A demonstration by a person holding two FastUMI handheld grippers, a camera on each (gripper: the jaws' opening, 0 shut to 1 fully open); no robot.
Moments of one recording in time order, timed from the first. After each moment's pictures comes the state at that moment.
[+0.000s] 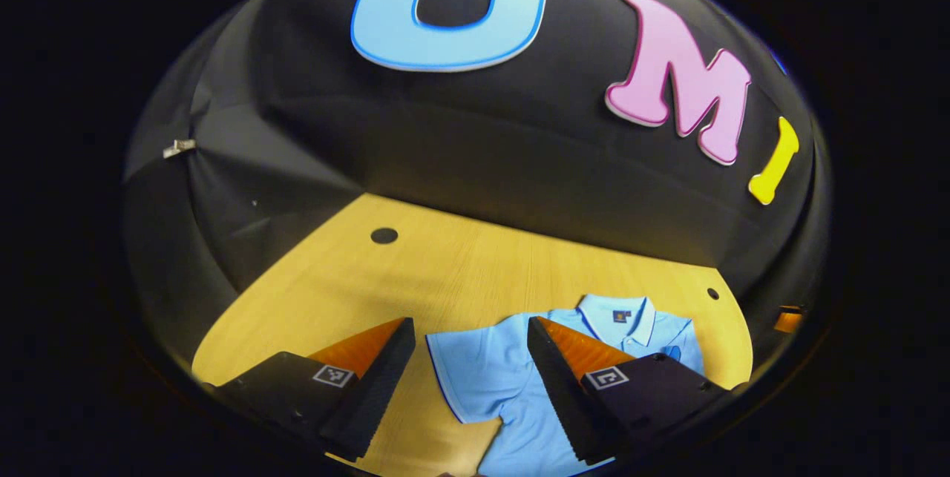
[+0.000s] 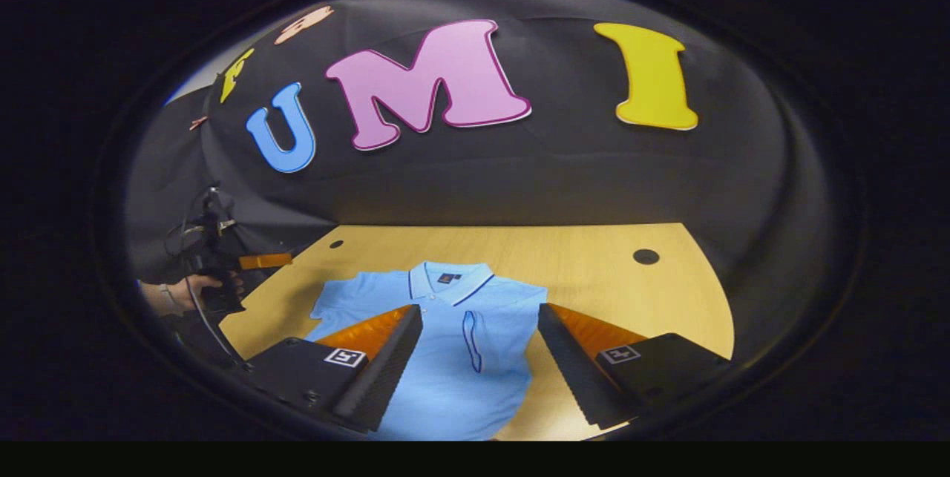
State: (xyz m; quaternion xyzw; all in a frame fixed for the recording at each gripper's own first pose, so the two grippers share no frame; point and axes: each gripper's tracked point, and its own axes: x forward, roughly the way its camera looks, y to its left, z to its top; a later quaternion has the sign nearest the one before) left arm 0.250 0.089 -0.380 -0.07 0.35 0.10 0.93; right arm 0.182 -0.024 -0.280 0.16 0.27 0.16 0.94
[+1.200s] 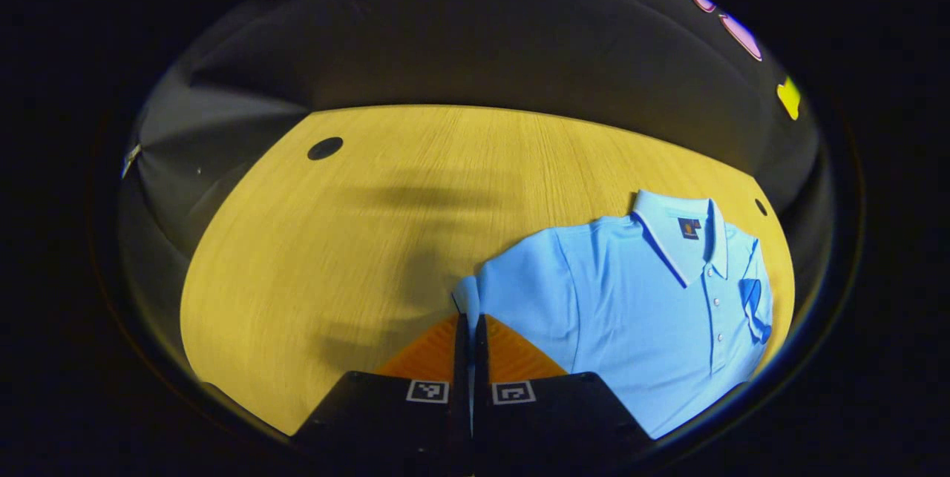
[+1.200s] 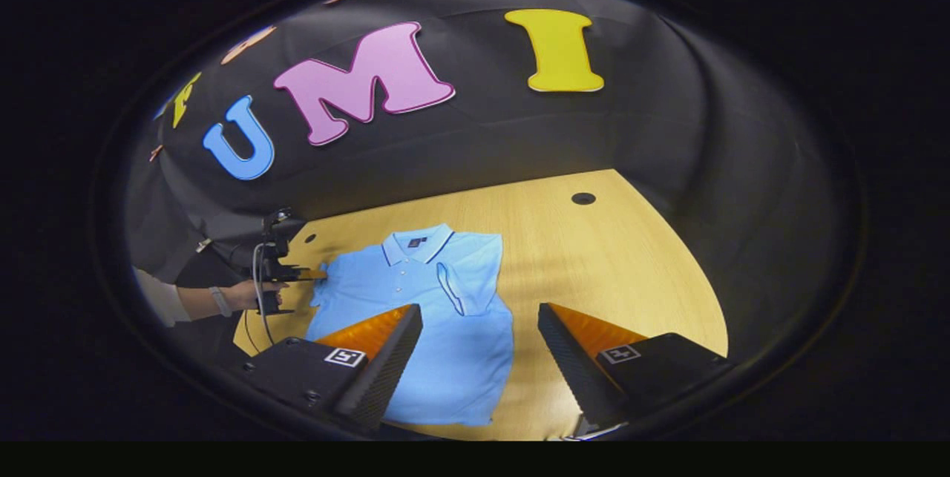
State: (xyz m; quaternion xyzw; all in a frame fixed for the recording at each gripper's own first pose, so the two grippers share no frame) left arm 0.271 0.062 -0.509 -0.04 0.49 0.05 0.87; right arm 0.095 -0.068 -0.303 0.21 0.33 0.07 0.92
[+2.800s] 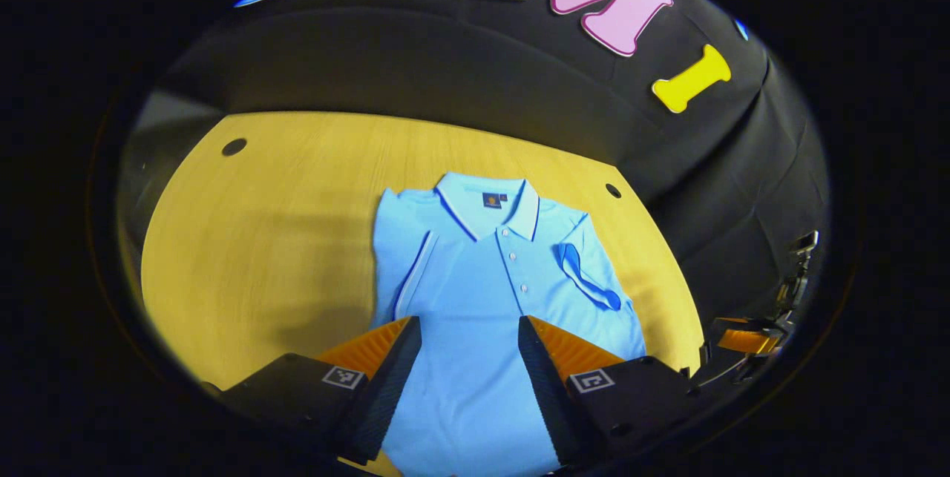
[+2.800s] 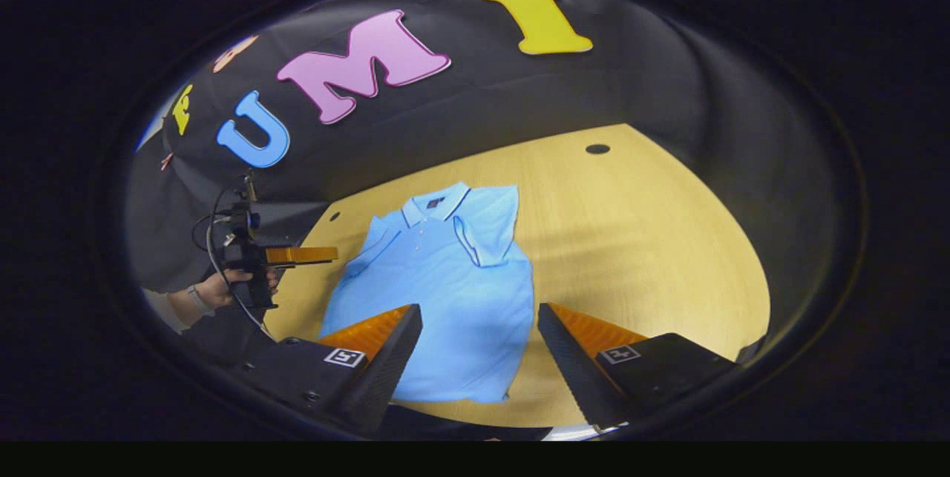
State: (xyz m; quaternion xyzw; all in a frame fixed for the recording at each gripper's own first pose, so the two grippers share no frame) left arm 0.147 -0.064 -0.408 -0.11 0.49 -0.11 0.86; right arm 0.024 -0.030 -0.356 0.28 0.39 0.14 0.87
